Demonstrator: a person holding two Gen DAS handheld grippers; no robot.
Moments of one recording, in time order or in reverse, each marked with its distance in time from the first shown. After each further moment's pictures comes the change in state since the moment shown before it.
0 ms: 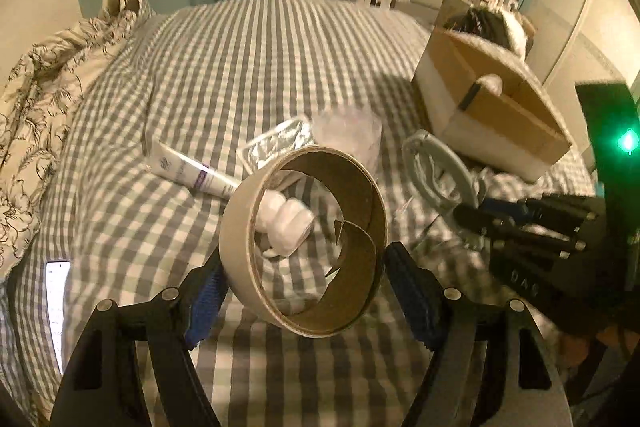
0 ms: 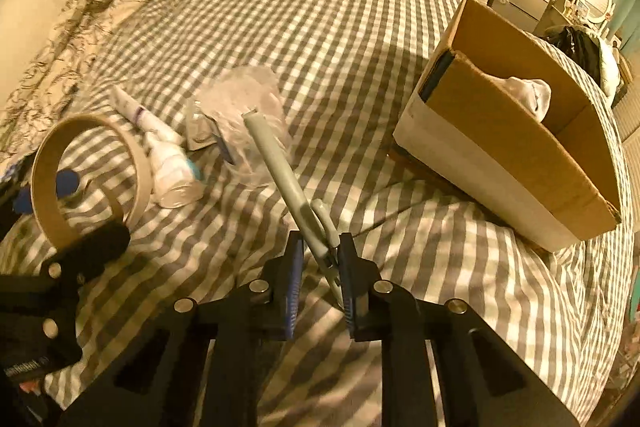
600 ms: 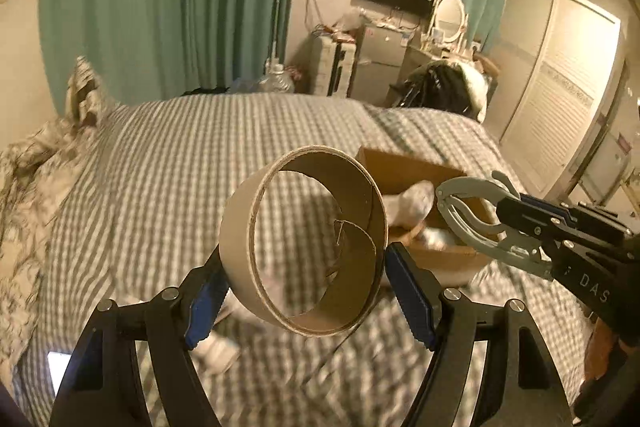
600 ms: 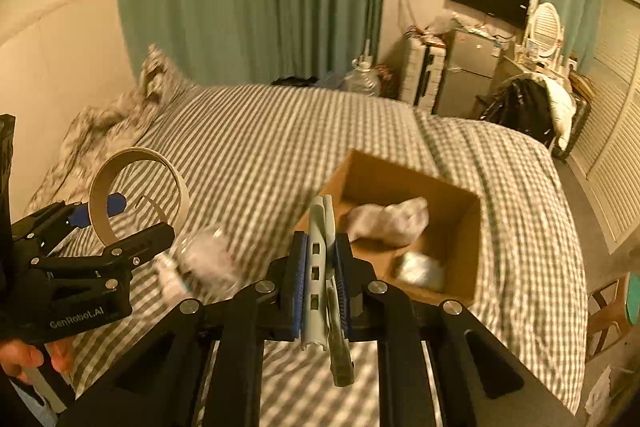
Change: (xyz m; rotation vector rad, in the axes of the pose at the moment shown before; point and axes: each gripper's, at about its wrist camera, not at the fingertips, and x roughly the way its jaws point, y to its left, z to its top) left arm -0.050 -0.080 0.119 0.057 -0.208 -0.092; right arm -0.154 -0.098 0.048 0.114 -0.342 -0.052
